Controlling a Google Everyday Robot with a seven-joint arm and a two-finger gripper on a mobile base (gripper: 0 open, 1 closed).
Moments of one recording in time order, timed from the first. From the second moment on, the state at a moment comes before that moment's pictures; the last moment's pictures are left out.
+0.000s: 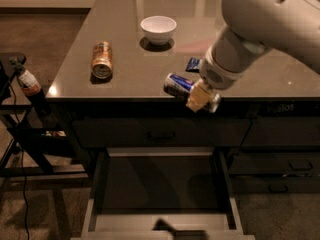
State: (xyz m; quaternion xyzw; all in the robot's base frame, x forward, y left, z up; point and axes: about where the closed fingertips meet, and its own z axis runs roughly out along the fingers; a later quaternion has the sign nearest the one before) arm 0.536 -0.110 0.870 -0.44 0.88 0.01 0.19
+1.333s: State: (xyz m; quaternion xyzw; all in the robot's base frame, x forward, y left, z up) arm 0.460 -0.090 0.758 -0.41 0.90 0.09 0.10
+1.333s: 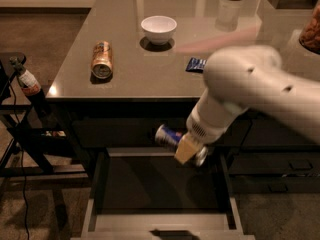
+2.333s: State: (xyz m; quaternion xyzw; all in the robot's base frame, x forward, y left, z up) arm 0.429 -0.072 0.622 -0.38 0.91 0.14 0.02
